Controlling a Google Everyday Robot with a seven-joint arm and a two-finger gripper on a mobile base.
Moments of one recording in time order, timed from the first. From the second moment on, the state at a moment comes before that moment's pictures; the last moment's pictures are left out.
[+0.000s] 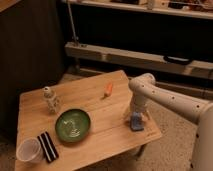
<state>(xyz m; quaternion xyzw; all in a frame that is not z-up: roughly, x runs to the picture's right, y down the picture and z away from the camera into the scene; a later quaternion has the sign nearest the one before) 0.184 0.170 0.843 -0.31 -0.27 -0.62 0.67</state>
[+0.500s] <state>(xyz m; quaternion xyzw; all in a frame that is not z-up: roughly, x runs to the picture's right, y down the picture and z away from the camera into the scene) 0.185 0.173 0.846 -0.31 -0.27 -0.62 0.67</state>
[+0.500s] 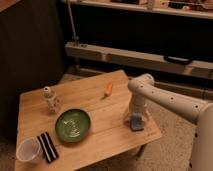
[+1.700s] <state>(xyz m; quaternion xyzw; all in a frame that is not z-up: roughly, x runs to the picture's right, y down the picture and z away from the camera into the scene) 0.197 0.180 0.848 -0.33 -0.27 -0.62 0.66</state>
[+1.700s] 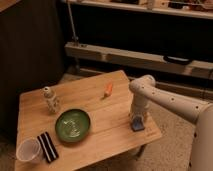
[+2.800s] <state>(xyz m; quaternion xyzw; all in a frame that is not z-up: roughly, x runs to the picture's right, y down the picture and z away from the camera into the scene) 0.198 0.178 0.854 -0.32 -0.26 -0.63 0.66</state>
